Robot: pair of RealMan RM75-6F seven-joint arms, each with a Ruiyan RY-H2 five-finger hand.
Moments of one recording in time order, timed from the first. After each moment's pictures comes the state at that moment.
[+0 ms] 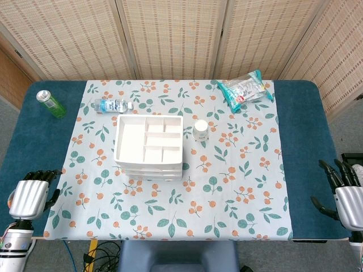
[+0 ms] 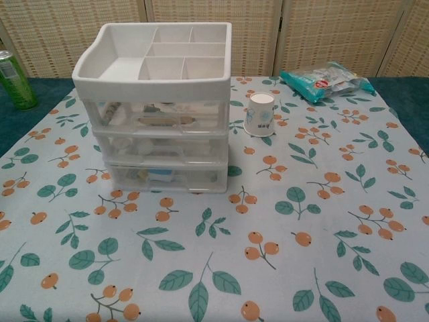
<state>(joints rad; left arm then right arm) -0.20 -1.15 -0.07 -1.76 1.43 1.43 0.40 0.03 -1.04 0.05 -1.63 -1.57 1.55 0.07</state>
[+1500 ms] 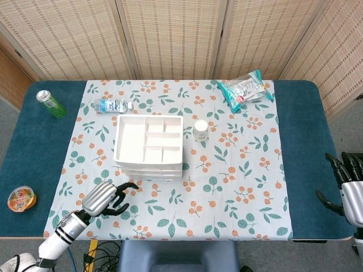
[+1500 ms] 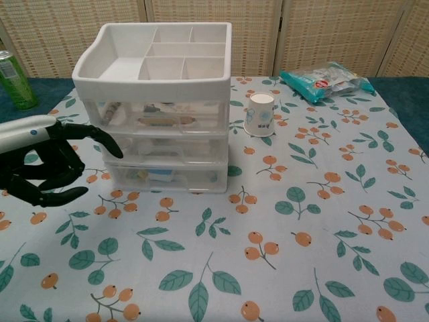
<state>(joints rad) -0.50 -1.35 0.00 -1.60 1.71 1.12 -0.32 0.04 -1.00 0.08 -1.67 -1.57 1.58 0.03</state>
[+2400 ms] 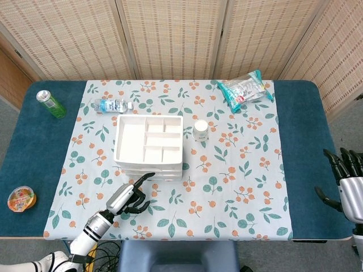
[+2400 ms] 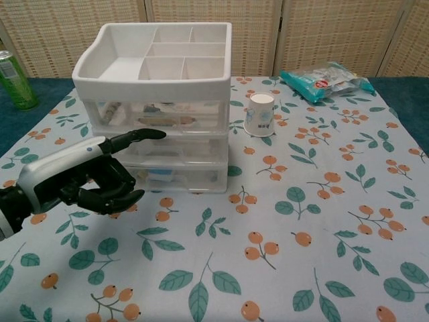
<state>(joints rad) -0.52 -1.62 -0.01 -1.44 1.59 1.14 -0.57 0.06 -0.99 0.10 -1.70 -1.56 1.57 0.00</state>
